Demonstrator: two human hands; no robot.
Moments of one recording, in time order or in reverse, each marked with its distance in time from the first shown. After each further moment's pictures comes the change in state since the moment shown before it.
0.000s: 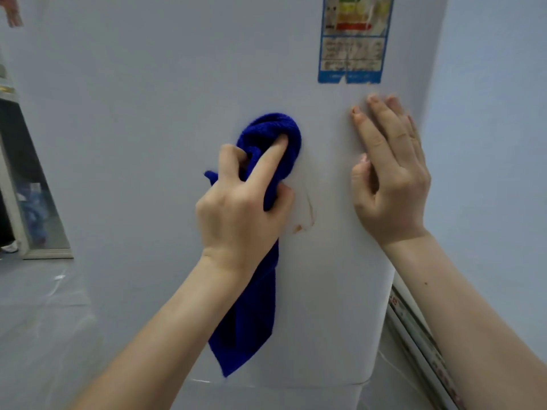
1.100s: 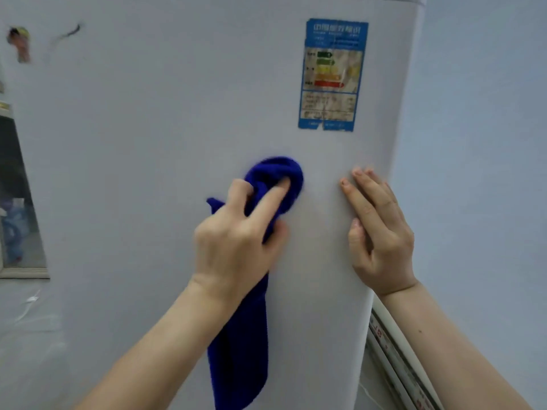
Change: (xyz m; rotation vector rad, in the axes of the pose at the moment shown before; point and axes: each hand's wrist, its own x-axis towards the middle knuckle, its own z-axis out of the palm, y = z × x) left_hand 0.004 0.009 0.000 0.016 0.022 0.135; right_hand -0.028 0.023 -0.018 0.156 -0.083 -0.032
